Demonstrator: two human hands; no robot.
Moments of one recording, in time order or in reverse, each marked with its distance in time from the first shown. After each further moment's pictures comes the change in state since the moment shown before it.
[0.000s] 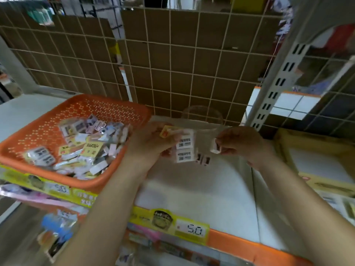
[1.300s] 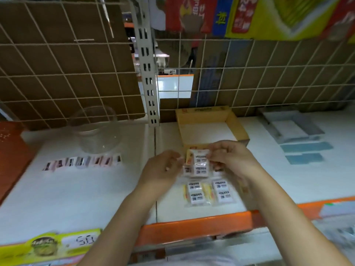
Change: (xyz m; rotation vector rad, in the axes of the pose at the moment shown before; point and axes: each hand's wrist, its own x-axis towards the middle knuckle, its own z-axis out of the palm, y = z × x) left_hand -0.040 -0.044 0.223 0.512 -0.393 0.124; right_hand -0.123 0.098 -0.155 0.290 0.318 0.158
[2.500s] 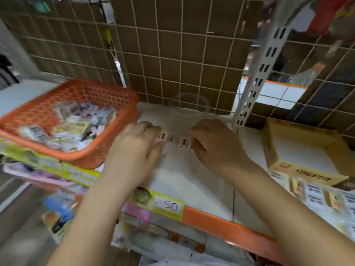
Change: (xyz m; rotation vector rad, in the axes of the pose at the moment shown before) left_hand -0.091 -0.053 -0.176 0.748 0.405 0.029; right_hand -0.005 -0.051 0.196 -1.164 -0.303 -0.980
